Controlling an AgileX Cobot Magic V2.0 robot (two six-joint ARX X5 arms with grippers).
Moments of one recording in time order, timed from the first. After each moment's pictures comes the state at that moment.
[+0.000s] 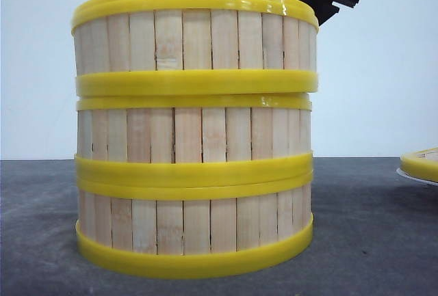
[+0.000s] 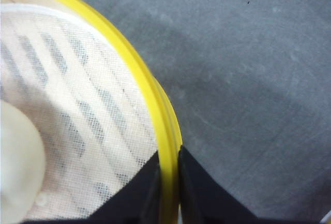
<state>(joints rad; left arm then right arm) -0.59 0.32 0.83 -0.89 -0.05 -0.28 0.61 1.53 1.41 -0.80 -0.02 0.11</state>
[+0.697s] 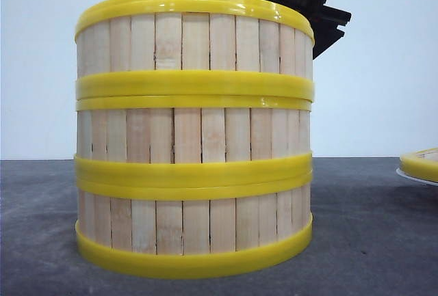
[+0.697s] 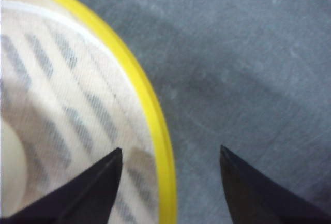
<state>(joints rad) -0.59 0.32 0.83 -0.89 -0.05 -0.28 0.61 1.59 1.42 -0.77 0.03 0.09</state>
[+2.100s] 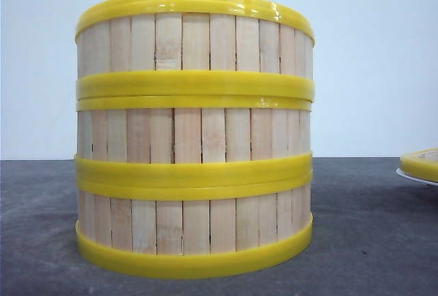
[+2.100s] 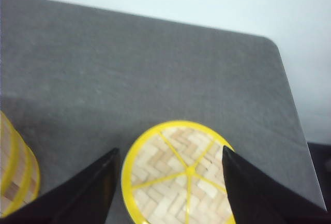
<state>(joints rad) -0.59 0.32 0.83 -0.84 -0.05 -0.28 0.43 0.85 1.36 -1.10 0.39 0.14</state>
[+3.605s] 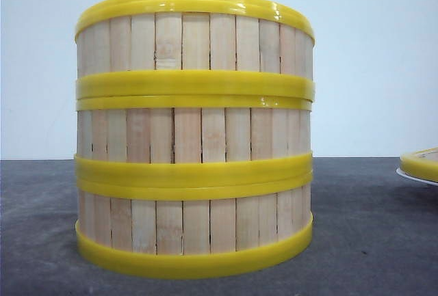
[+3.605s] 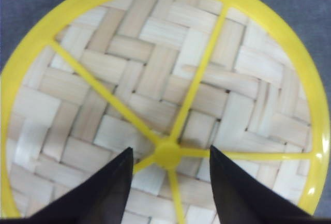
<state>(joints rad) -0.59 0.32 0.83 -0.89 -0.03 -0.28 -0.11 1.37 0.96 -0.65 0.03 0.15</state>
